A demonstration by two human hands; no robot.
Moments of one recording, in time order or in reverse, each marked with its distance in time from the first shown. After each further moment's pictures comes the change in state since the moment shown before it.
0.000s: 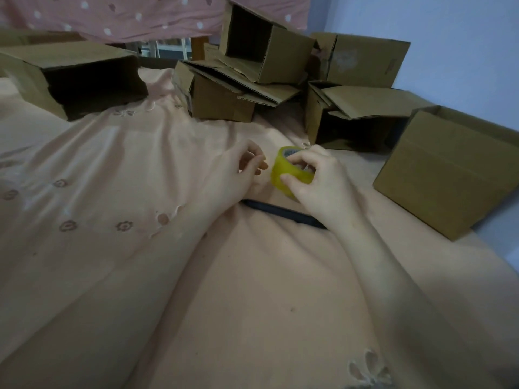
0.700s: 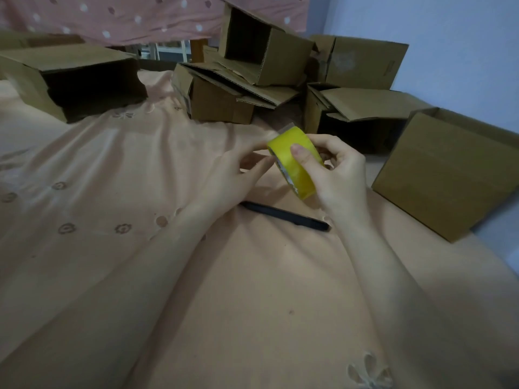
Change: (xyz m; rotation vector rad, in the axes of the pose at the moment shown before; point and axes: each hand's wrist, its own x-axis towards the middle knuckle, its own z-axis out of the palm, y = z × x) left_hand -0.002 0.011 0.000 -0.051 -0.036 0.009; right_hand 0.000 -0.008 -0.010 0.570 0.206 0.147
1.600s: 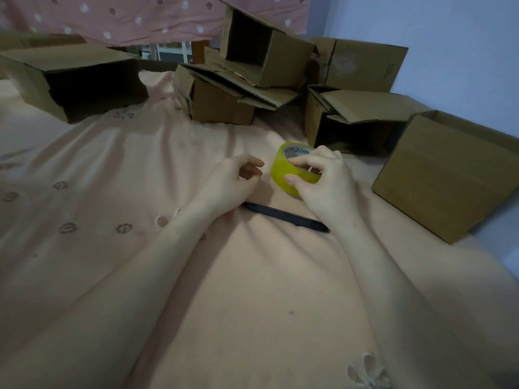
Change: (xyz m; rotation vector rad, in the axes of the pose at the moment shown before) left_hand 0.002 -0.014 -0.002 0.162 -0.052 -0.138; right_hand 0.006 0.019 0.002 -0.534 -0.112 -0.150
